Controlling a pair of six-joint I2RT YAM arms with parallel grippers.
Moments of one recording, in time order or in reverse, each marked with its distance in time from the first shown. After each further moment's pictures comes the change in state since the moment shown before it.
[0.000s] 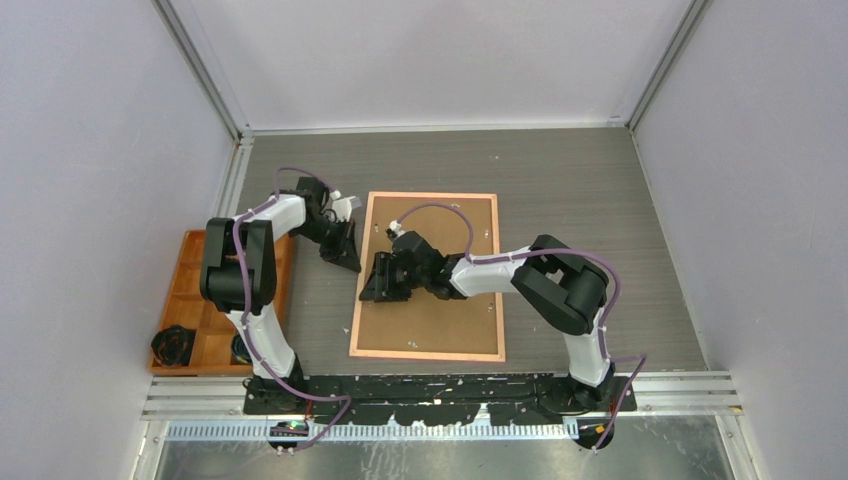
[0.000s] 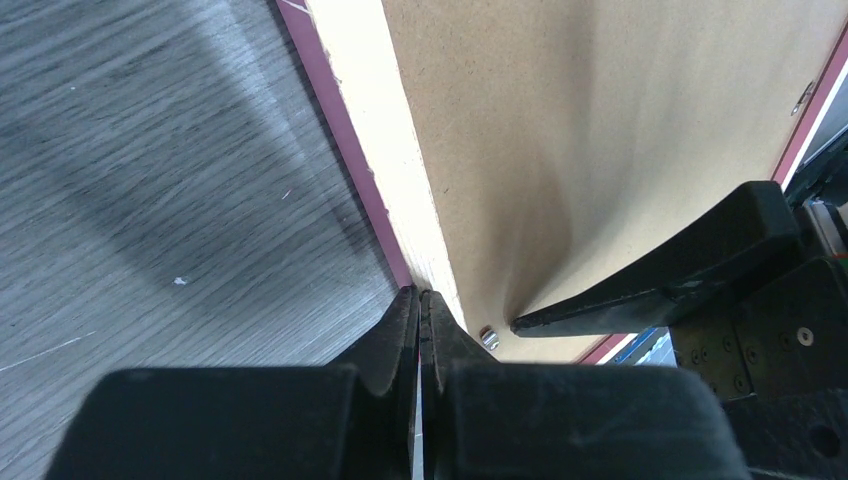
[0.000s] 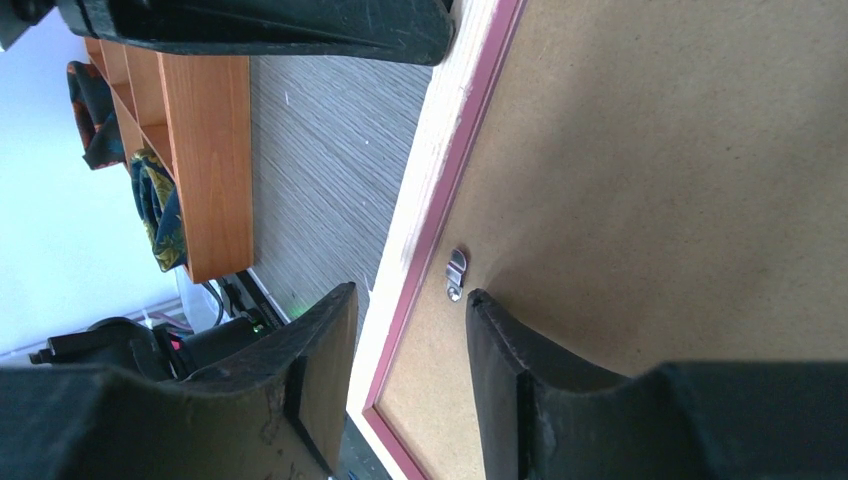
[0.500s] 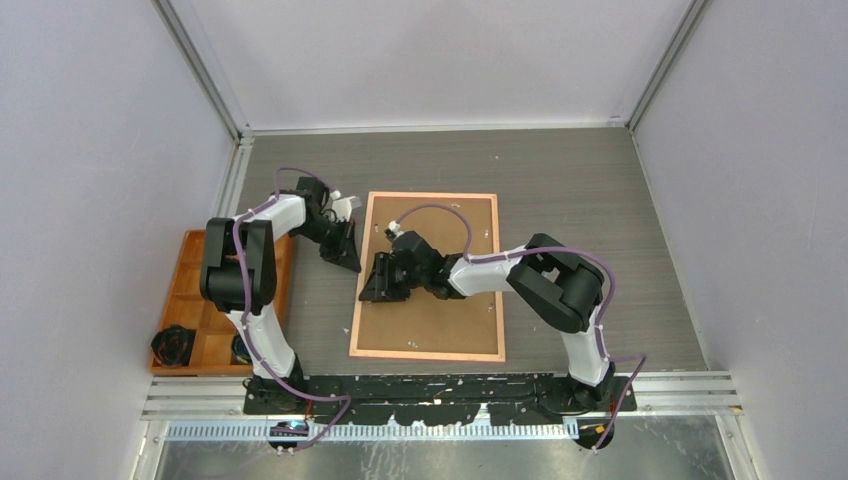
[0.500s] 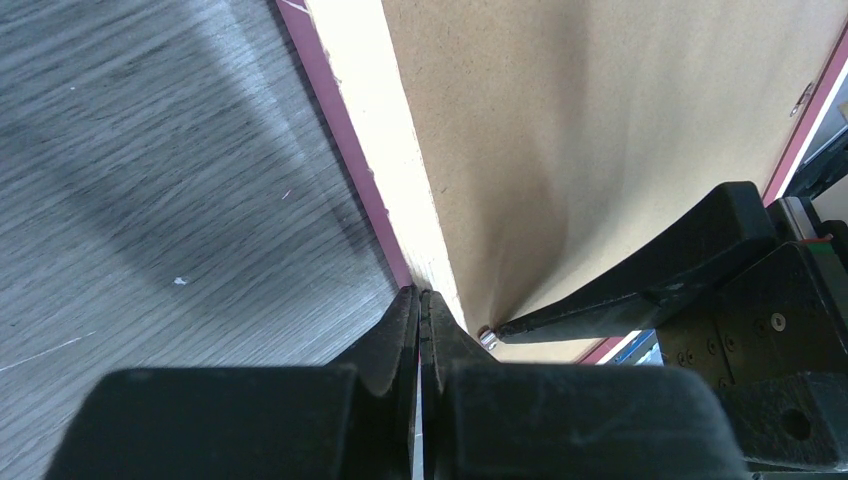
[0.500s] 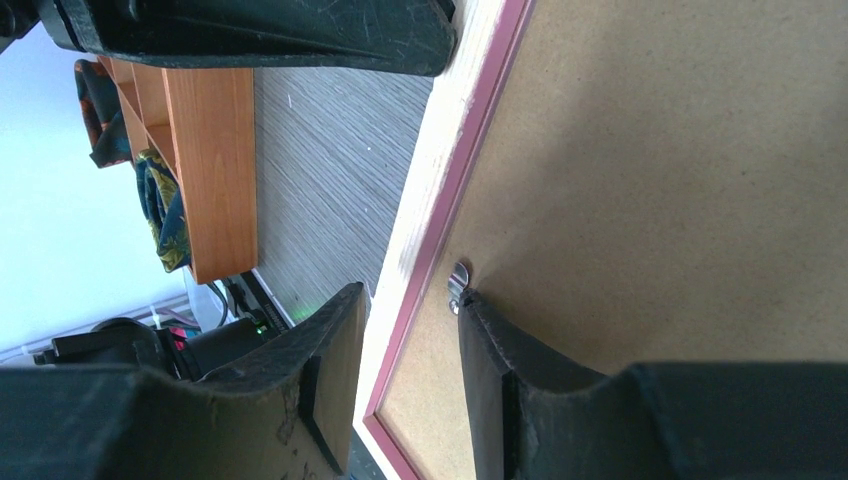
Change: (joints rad) left arm 0.000 0.000 0.000 0.000 0.000 0.001; right arm 0.001 0.033 0.011 0.032 -0.027 0.009
